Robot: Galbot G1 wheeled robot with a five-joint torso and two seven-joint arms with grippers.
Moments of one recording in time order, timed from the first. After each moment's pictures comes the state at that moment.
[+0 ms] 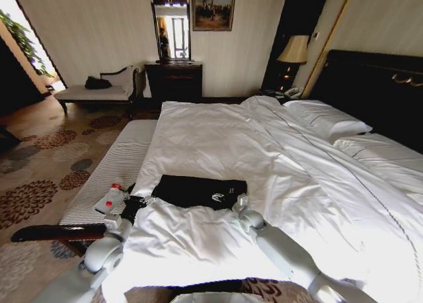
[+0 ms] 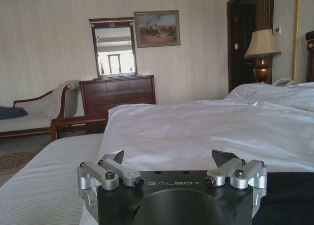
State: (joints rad) left arm 1.46 -0.77 -0.37 -2.03 -0.58 -0.07 -0.29; right arm -0.87 1.04 -0.11 1.41 0.68 0.01 0.04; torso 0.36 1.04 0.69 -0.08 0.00
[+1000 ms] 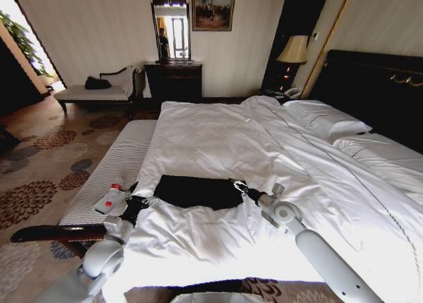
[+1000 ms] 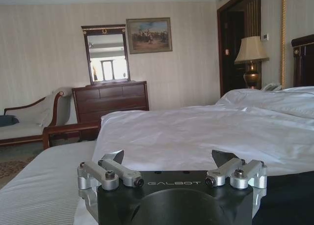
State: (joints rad) left arm 1.54 -0.78 -0.42 -2.11 -0.55 -0.07 -0.28; right arm -1.10 0.93 0.29 1.78 1.44 -0.37 0.23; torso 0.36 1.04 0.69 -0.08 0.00
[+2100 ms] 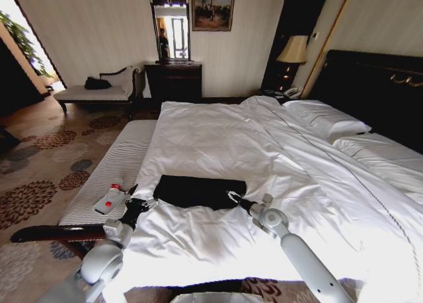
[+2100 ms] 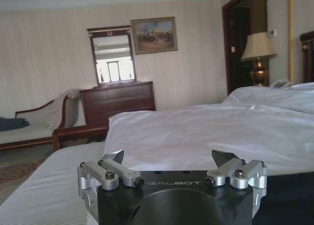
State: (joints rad) left arm 1.57 -0.78 -0.46 -2.13 -0.54 -0.05 -0.31; right arm -1.04 1.09 0.21 1.63 1.41 -0.43 0.24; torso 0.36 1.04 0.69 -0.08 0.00
